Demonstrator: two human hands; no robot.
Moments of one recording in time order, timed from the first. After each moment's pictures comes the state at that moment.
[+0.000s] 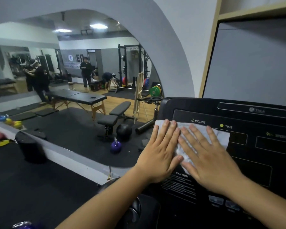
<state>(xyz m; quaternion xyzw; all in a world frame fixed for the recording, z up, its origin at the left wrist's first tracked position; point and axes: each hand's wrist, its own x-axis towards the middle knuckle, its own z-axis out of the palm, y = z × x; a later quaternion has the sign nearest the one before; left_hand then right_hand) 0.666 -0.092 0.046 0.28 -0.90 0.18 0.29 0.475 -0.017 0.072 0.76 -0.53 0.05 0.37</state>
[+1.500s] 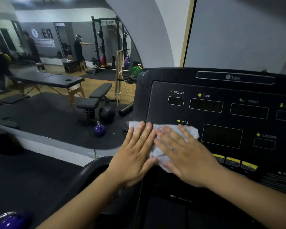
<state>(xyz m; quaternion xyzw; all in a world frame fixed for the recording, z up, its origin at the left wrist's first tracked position) 0.695 -0.056 -0.008 0.26 -0.92 0.13 0.25 0.479 0.017 0.025 0.80 -0.49 -0.01 0.33</state>
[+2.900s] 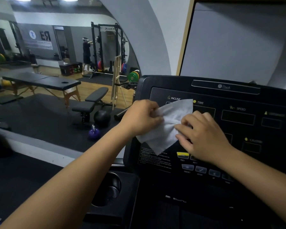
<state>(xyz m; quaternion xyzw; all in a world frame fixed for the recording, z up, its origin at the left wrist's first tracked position) 0.652 -0.080 0.122 0.36 -0.87 -0.07 0.33 0.451 0.017 0.090 0.77 -0.49 0.16 0.38</state>
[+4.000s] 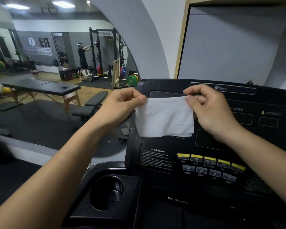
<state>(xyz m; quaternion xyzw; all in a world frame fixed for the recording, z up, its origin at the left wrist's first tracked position) 0.703 -0.070 0.154 0.28 -0.73 -0.43 0.46 0.485 0.026 0.162 0.60 -0.55 0.57 -0.10</state>
